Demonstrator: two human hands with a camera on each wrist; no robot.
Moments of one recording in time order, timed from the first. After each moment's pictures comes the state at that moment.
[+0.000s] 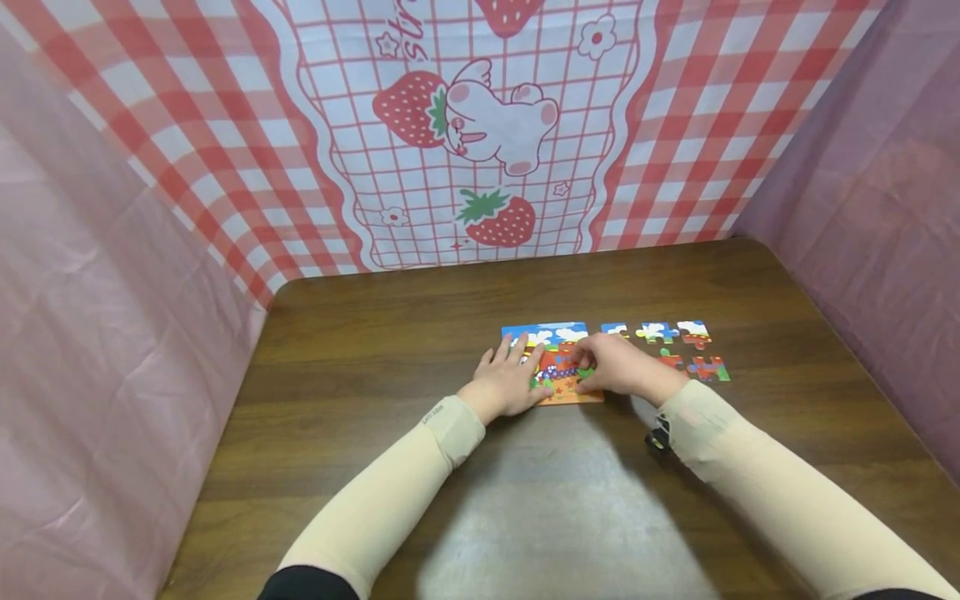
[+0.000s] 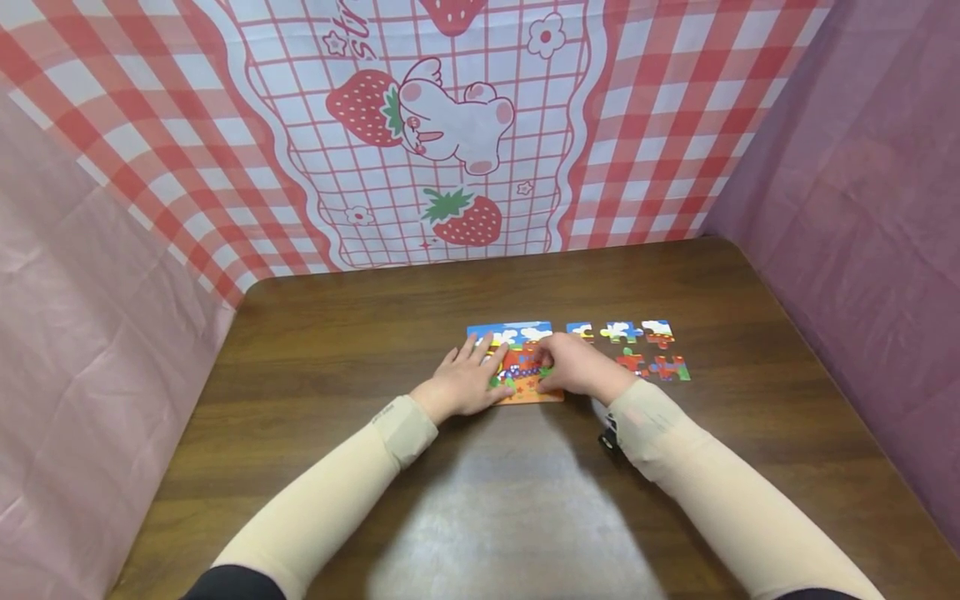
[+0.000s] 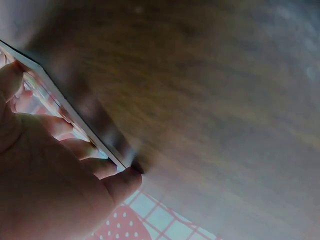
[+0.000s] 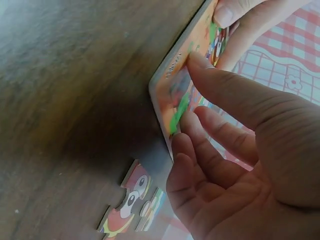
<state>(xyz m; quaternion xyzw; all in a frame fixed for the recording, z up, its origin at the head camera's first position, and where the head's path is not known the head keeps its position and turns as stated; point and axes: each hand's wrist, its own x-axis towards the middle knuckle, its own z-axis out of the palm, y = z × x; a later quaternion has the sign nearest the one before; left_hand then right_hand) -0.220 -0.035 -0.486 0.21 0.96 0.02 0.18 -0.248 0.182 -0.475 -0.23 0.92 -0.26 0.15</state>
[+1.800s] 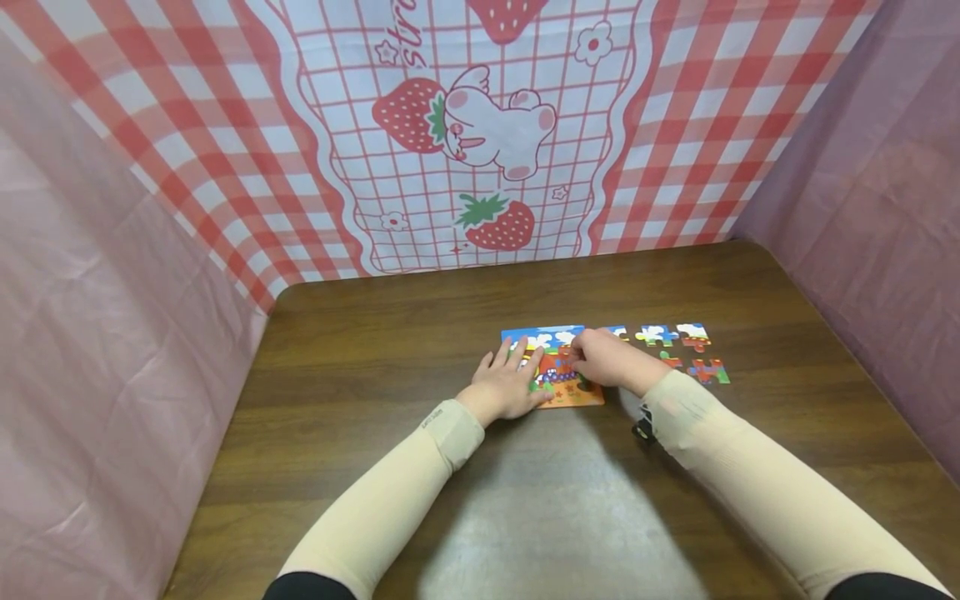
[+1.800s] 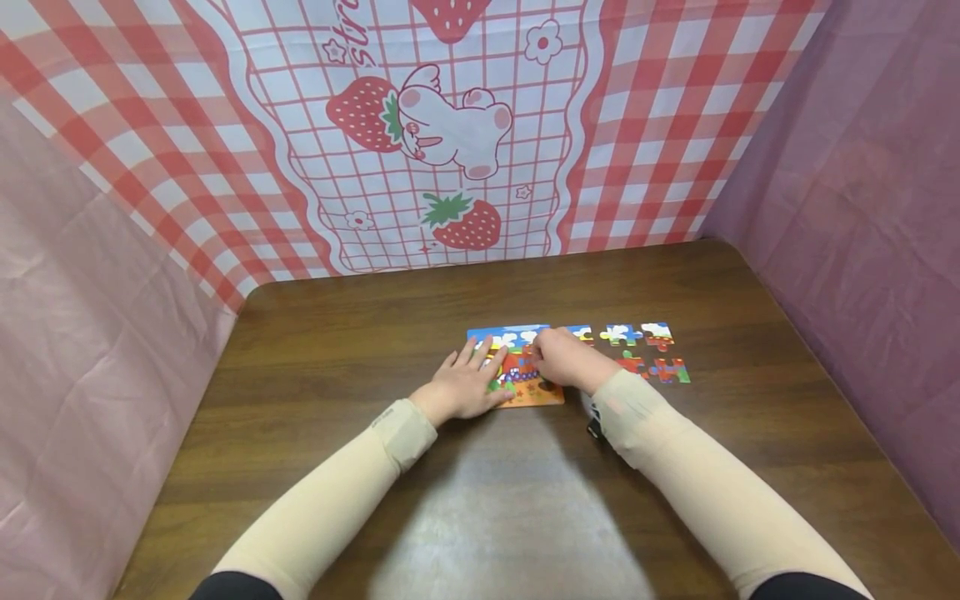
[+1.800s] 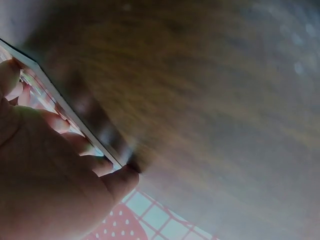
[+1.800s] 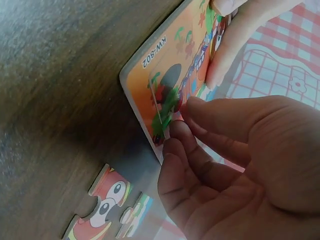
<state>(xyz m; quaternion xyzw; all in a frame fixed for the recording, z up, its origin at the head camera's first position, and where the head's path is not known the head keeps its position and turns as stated) -0.219 -0.034 -0.488 0.21 0.96 -0.01 0.19 -0.260 0.168 -0.470 -0.22 0.94 -0.20 0.17</state>
